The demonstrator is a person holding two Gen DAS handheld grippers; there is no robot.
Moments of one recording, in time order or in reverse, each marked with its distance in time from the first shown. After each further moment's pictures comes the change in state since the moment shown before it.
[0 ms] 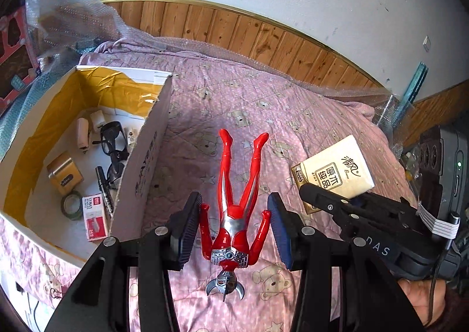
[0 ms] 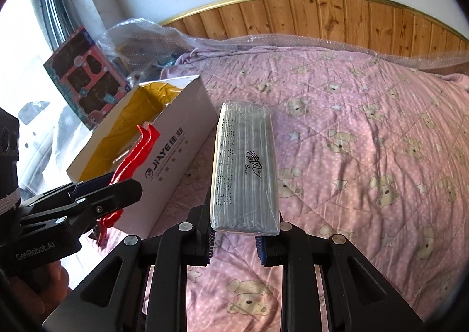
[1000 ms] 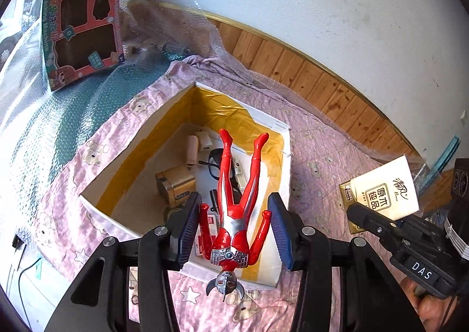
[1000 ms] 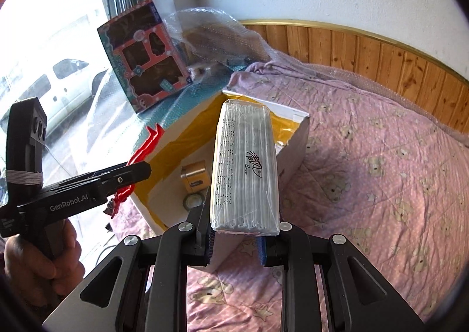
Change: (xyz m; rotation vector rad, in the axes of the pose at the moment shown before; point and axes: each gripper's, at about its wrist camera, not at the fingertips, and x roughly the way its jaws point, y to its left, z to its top) left arm -0.080 0.153 0.015 -0.258 -0.149 0.141; right arm 0.020 0.137 0.056 -0.257 -0.017 0.125
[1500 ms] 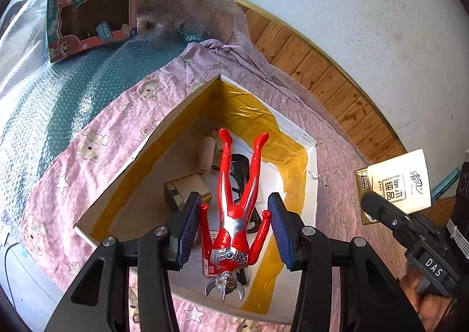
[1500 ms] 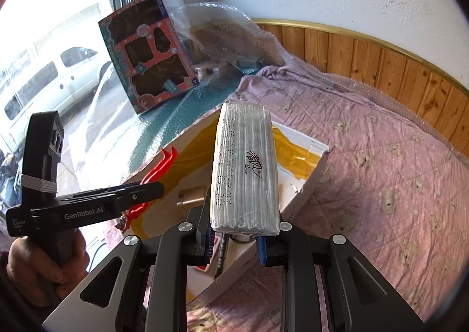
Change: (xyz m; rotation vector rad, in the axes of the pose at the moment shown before) left arm 0.050 0.037 0.038 -0.146 0.098 -0.033; right arm 0.058 -0.009 0.057 -0.068 0.044 0.023
